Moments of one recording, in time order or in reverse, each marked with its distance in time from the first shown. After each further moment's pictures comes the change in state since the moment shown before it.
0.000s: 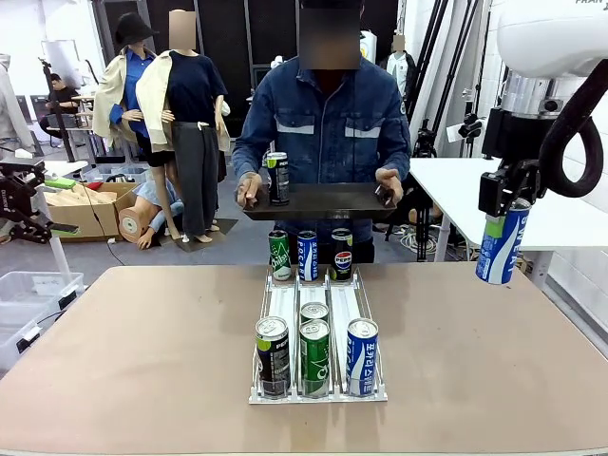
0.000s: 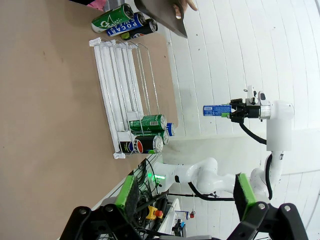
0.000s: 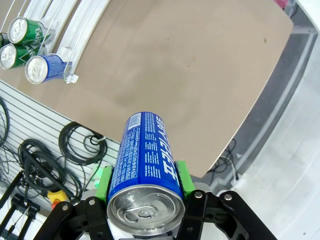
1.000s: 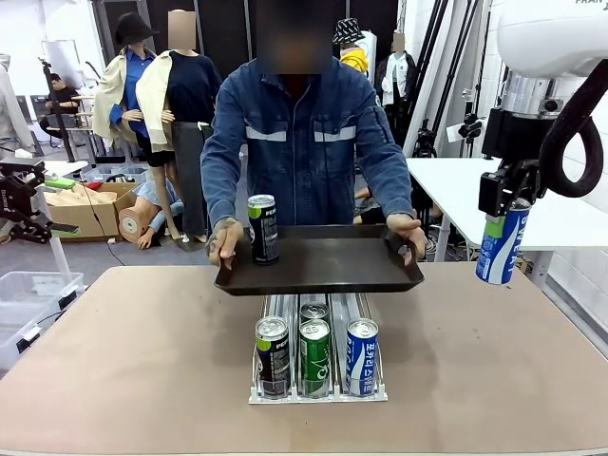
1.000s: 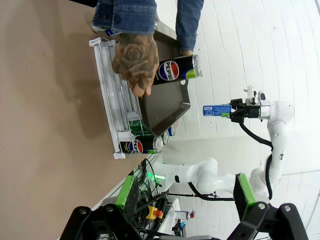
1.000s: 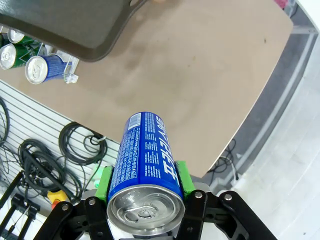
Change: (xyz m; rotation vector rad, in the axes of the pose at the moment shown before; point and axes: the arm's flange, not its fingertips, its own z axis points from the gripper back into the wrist) left arm 0.000 0.000 0.000 0.000 0.000 0.000; right arm 0.000 0.000 0.000 0.000 0.000 0.000
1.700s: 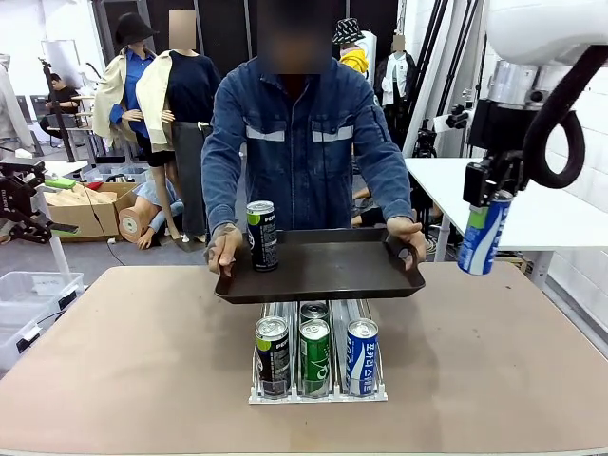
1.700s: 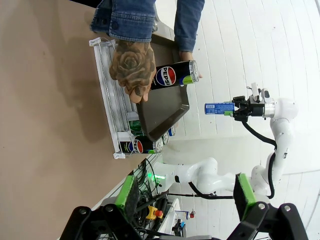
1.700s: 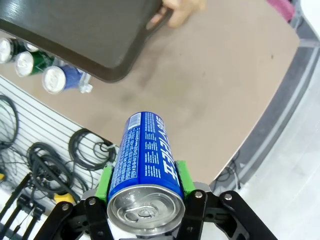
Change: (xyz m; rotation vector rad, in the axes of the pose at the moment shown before) left arm 0.000 0.000 0.000 0.000 0.000 0.000; right arm 0.028 0.016 0.014 0.039 -0.033 0.040
